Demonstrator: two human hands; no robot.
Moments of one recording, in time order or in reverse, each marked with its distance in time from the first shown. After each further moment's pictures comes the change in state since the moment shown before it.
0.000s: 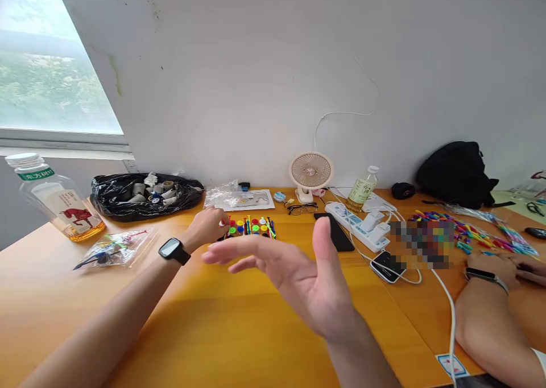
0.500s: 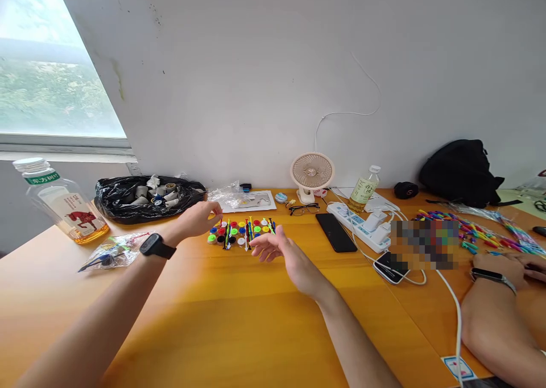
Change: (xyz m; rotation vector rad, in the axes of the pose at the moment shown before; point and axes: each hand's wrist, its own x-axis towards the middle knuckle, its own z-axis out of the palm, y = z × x) left_hand 0.002 -0.028 -0.033 -0.135 -0.035 0.005; right_hand 0.011 0.081 -0.062 -0.319 0.245 0.247
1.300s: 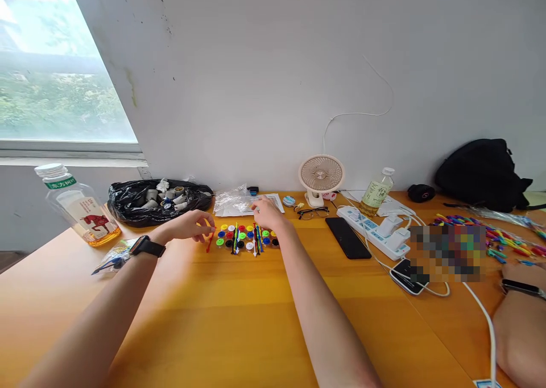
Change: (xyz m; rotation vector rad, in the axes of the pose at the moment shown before) left_hand -0.012 -0.064 -0.010 -0.494 -0.397 -0.211; right_hand 0.185 0.055 -0.017 -0.947 0.145 -0.093
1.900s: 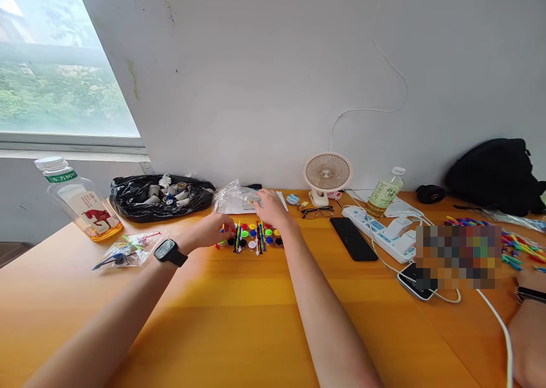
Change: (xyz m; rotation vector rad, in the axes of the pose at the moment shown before) left_hand 0.012 0.034 0.047 0.414 0.194 0.296; right_hand 0.013 0.005 0.004 -0.020 0.132 -0.095
